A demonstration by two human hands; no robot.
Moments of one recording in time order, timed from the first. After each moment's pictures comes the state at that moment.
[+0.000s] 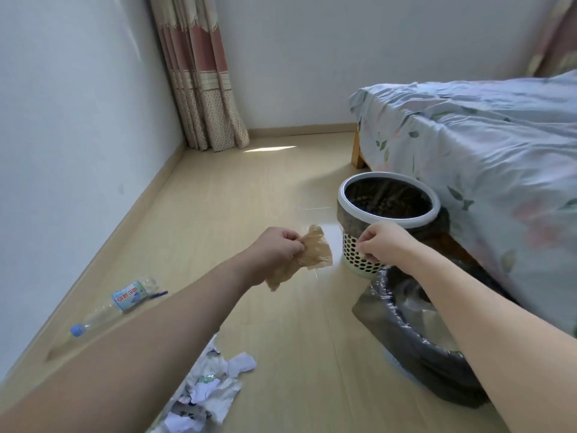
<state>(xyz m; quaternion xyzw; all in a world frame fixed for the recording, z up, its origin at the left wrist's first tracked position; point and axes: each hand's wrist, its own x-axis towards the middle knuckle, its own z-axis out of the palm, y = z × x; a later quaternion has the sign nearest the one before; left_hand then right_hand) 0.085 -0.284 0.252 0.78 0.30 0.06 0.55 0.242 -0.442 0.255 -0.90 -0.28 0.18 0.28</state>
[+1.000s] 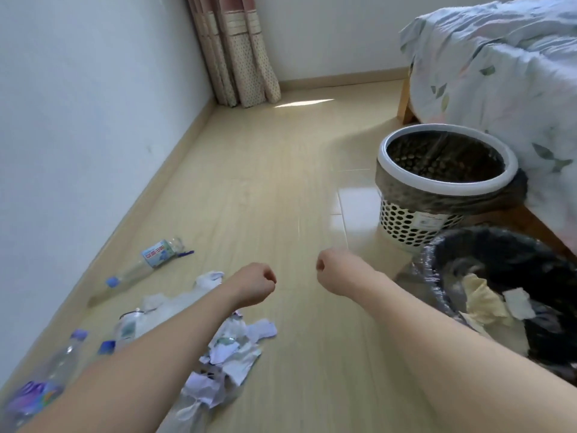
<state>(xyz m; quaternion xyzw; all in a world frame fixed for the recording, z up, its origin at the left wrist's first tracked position) 0.035 -0.243 0.119 0.83 0.41 -0.10 0.36 0.188 -0.365 0.132 -0.86 -0.45 0.23 0.09</state>
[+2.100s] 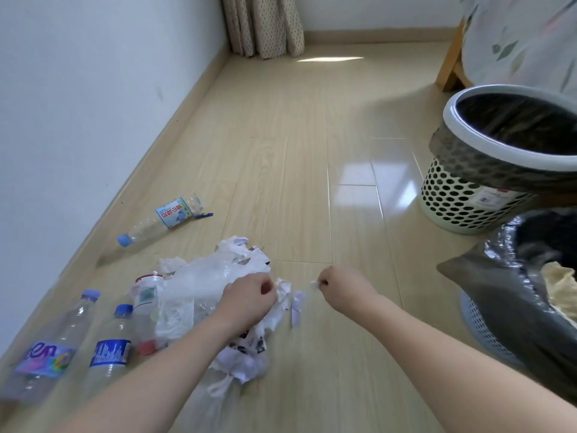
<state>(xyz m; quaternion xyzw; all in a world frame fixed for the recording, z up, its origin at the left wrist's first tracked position) -0.068 -0.220 0.041 0.84 0.44 -0.03 0.32 0.109 -0.318 0.028 -0.83 -0.47 0.28 0.05</state>
